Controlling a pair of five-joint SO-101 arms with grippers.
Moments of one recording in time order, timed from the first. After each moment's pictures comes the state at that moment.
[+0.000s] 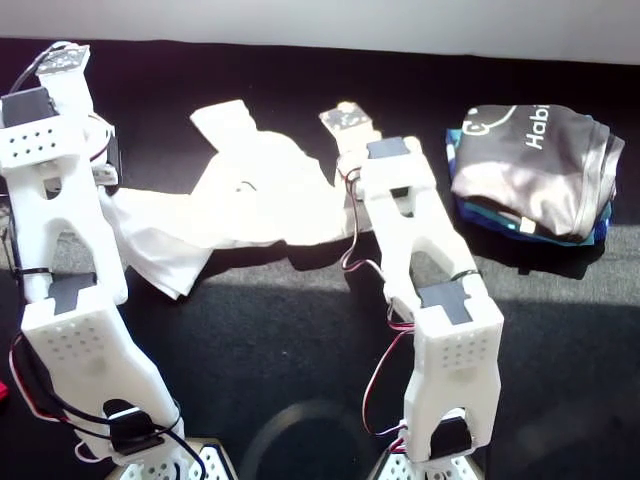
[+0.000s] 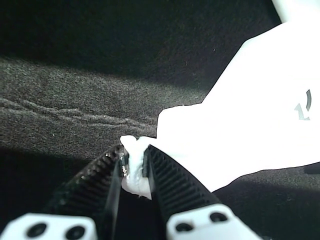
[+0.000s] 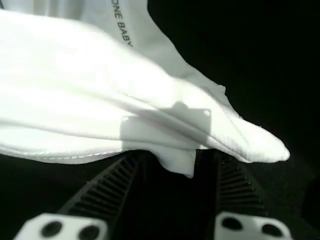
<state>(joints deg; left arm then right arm) -25.1 29.3 -39.1 92.8 -8.8 -18.2 28.6 -13.7 73.4 12.8</state>
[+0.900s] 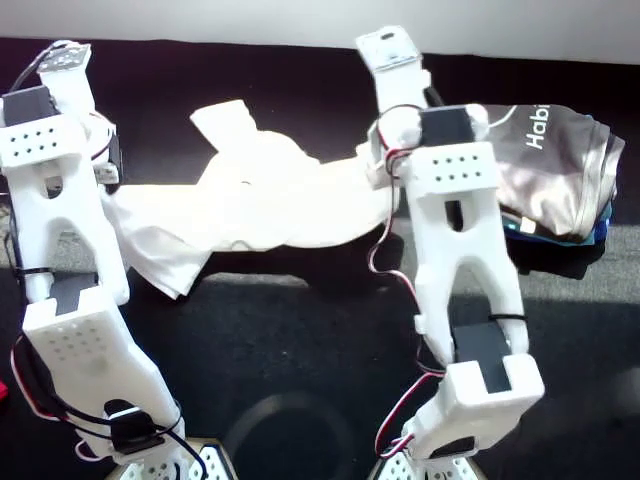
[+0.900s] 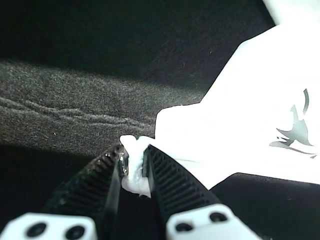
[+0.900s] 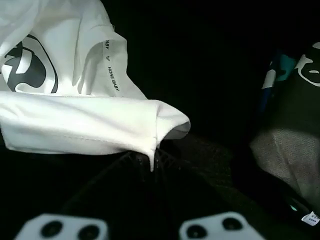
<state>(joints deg) -23.4 28.1 -40.2 92.9 -8.8 -13.3 7.0 -24.5 84.8 12.8</state>
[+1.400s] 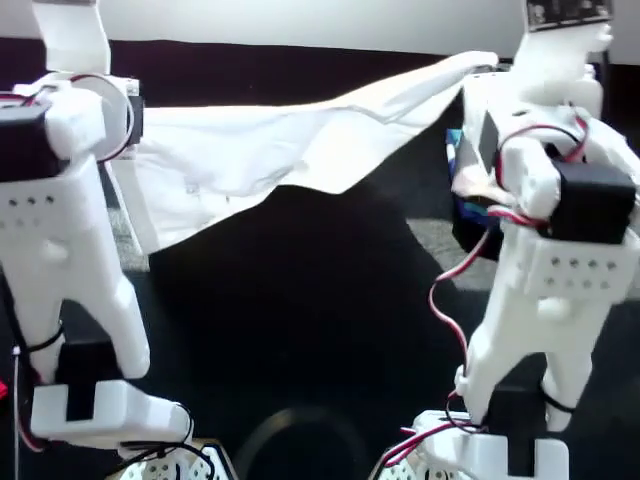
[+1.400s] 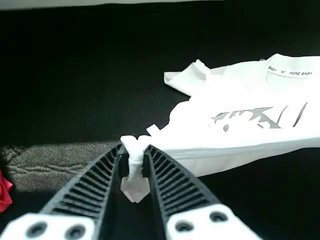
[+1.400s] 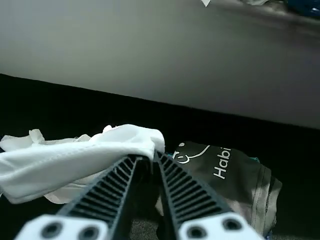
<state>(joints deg) -12.5 -2.7 -48.5 99.5 -8.8 -0.7 -12.0 -43.3 83.6 12.8</state>
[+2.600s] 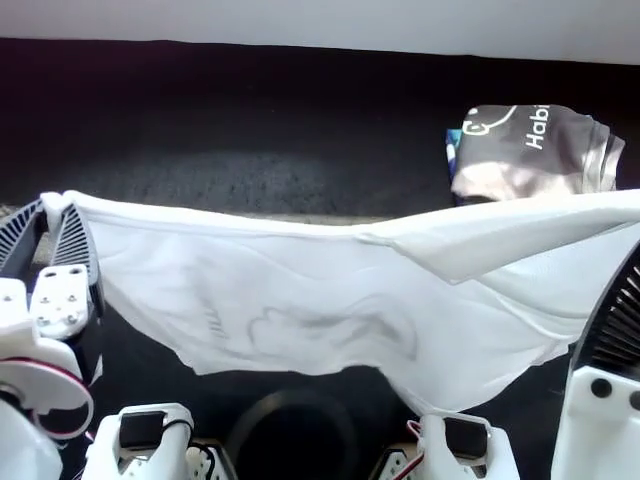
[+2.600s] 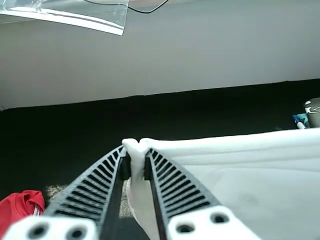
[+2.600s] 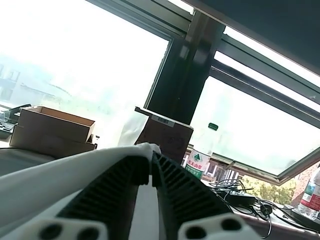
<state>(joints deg) -12.4 -49.0 -26.7 100.1 -9.0 5.4 -43.3 -57.1 81.9 21.4</state>
